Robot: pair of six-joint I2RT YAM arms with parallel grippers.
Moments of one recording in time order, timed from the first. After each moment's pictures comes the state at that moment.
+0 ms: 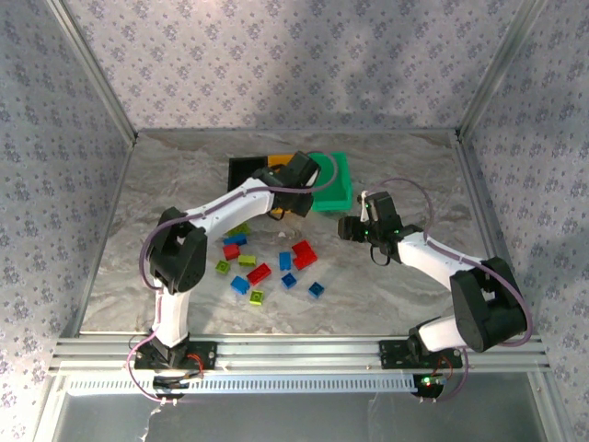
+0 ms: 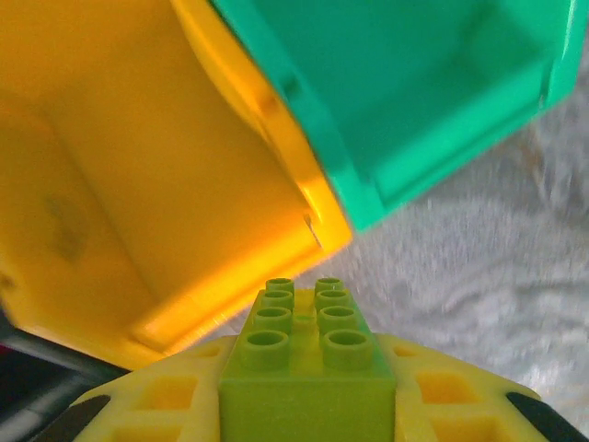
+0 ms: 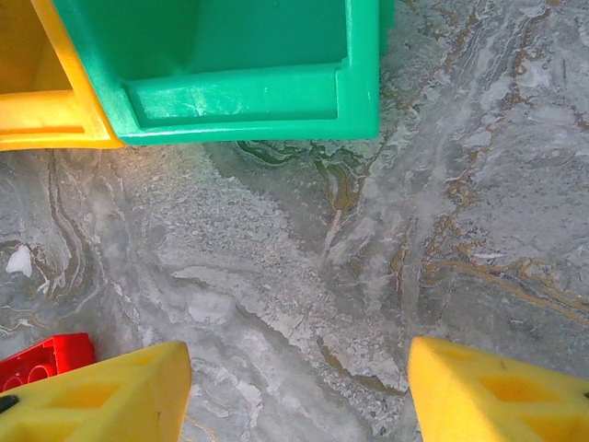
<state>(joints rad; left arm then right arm) -0.76 1.97 1.70 -0.73 -0.18 -0.18 0.39 1.40 0.70 -0.10 -0.07 0.35</state>
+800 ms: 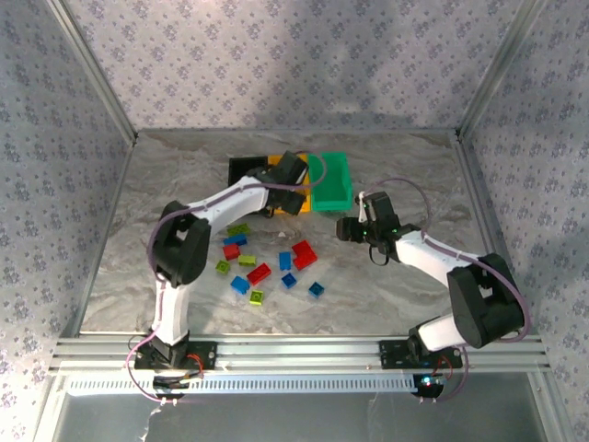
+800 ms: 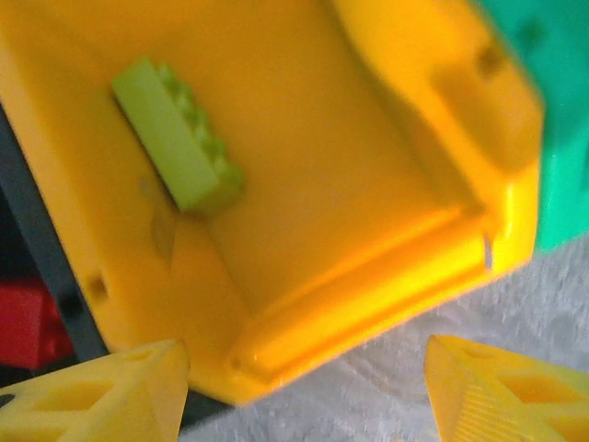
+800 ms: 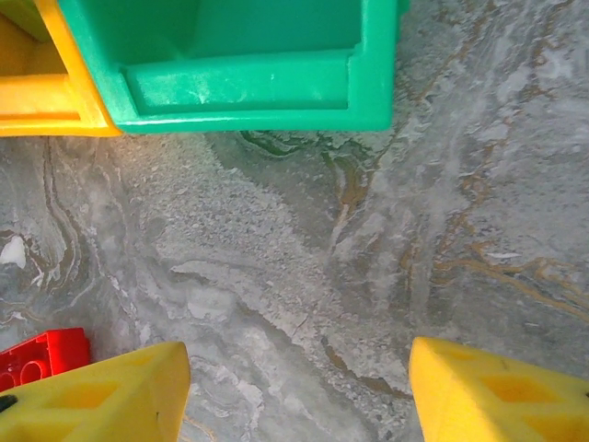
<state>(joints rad) -0.68 1.97 1.53 -0.62 -0.23 -0.15 0.40 1.43 0.71 -0.11 -0.08 0.34</state>
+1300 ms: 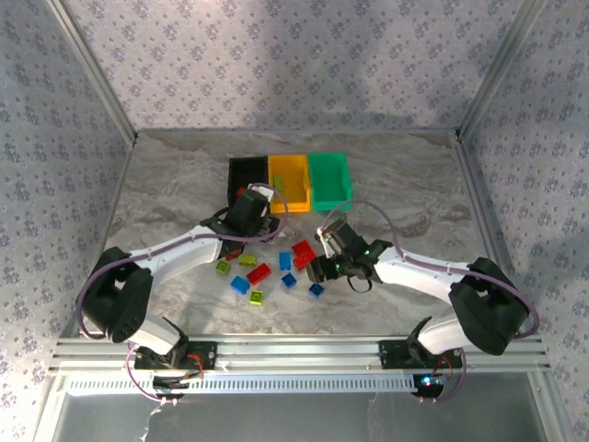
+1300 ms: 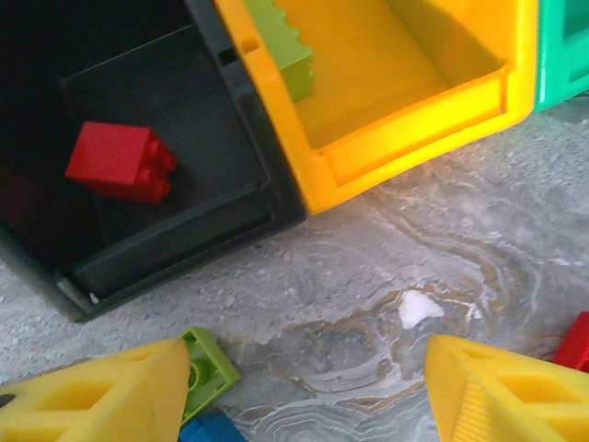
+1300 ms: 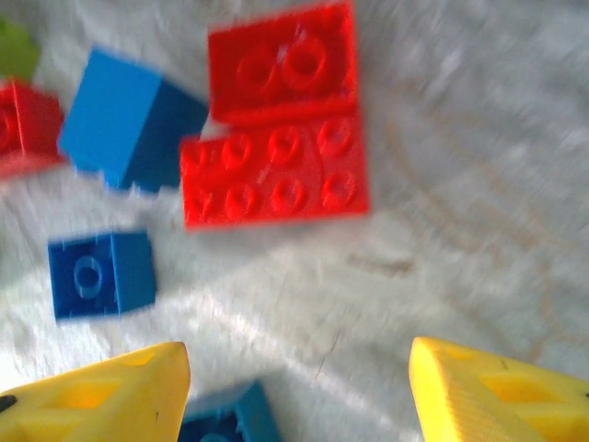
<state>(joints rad) -0.68 1.48 0.87 -0.20 -0.27 -0.19 0.80 1.39 0.71 -0.34 -0.10 0.37</state>
